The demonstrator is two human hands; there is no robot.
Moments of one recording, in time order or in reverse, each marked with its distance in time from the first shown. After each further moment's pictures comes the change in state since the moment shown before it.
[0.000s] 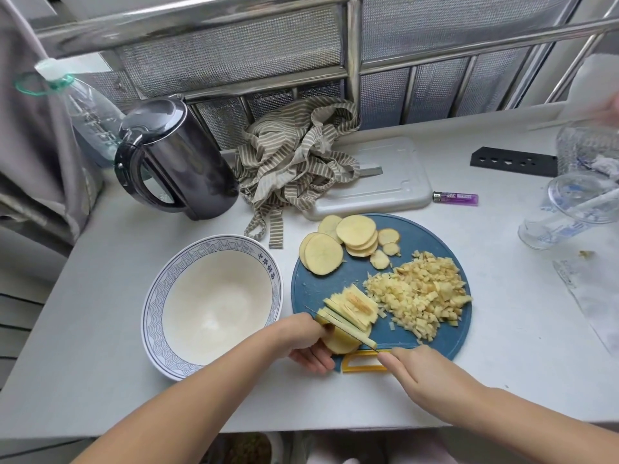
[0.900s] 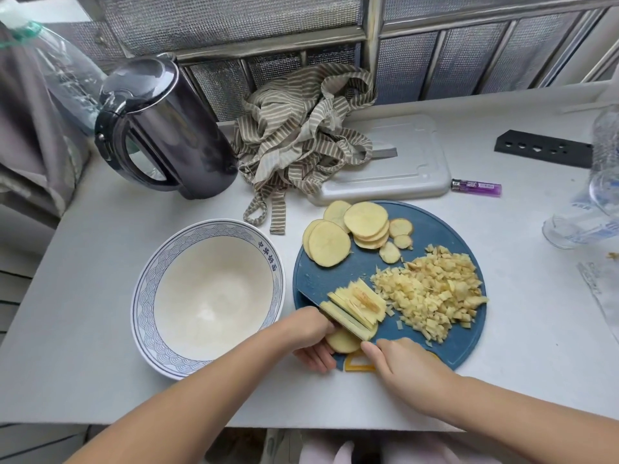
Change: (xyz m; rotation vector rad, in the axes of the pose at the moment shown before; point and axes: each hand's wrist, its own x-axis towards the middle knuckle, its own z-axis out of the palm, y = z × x) left_hand 0.014 0.002 0.000 -0.107 -0.052 -0.087; right_hand 0.036 -0.013 0.015 -0.038 -0.054 0.073
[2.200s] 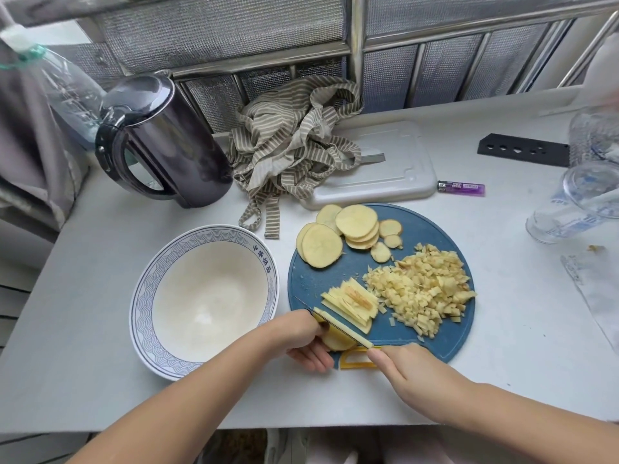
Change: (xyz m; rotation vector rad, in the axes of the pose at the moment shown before) left_hand -0.013 -0.004 0.000 0.095 0.004 0.131; right_hand -0.025 0.005 -0.011 0.077 -0.008 -0.083
